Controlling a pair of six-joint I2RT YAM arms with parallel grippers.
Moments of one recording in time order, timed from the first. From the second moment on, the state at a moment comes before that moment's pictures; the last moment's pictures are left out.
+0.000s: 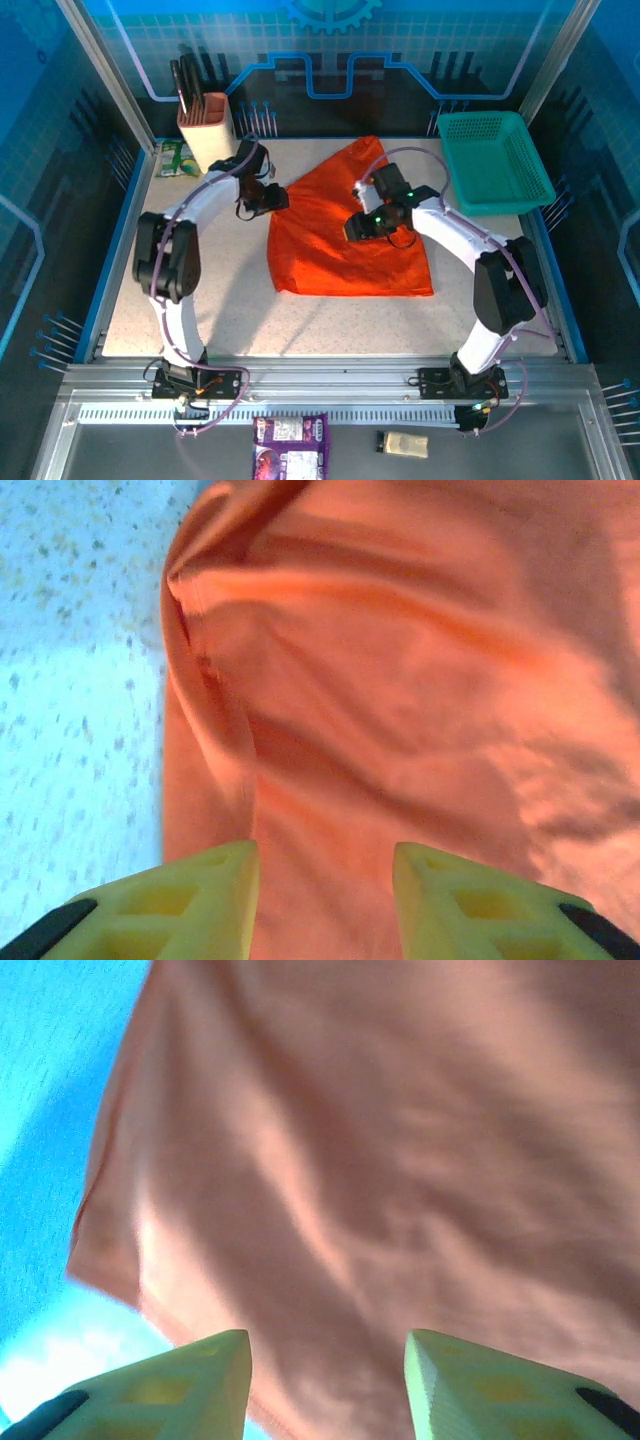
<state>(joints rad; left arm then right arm) -0.20 1.90 1.51 -0.75 0.27 -0.42 0.49 1.69 1.30 -0.70 -0.33 0.10</state>
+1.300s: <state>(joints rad) -0.67 1.66 0.94 -0.69 -0.06 0.64 0.52 1.43 1.03 -0.74 -0.10 -0.46</state>
